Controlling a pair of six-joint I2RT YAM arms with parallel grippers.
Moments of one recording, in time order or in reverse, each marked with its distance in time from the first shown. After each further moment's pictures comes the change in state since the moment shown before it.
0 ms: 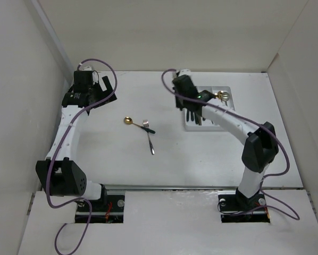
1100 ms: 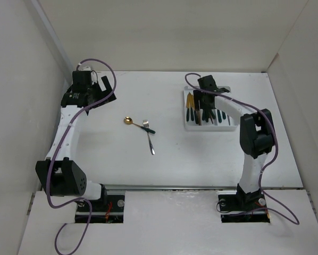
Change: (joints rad) left arm 0.013 -0.002 0.000 0.000 0.026 0.000; right arm -0.418 0.172 -0.103 0.047 -0.104 -0.150
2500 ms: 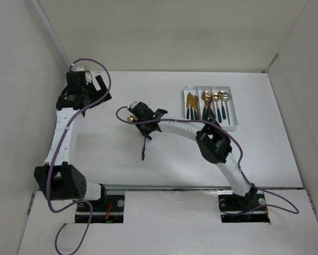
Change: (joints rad) left arm 0.044 -0.037 -0.003 0.001 -0.007 -0.011; right arm 0.593 0.345 0.403 -0.049 -0.150 -0.029
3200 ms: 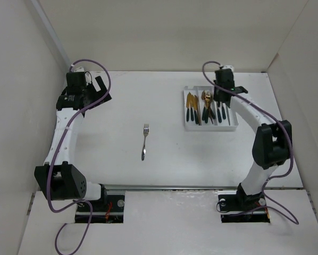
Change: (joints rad) left arm 0.005 0.000 -0.014 -0.001 0.005 0.000; right arm -0.619 -0.578 -0.461 0.134 0.195 0.063
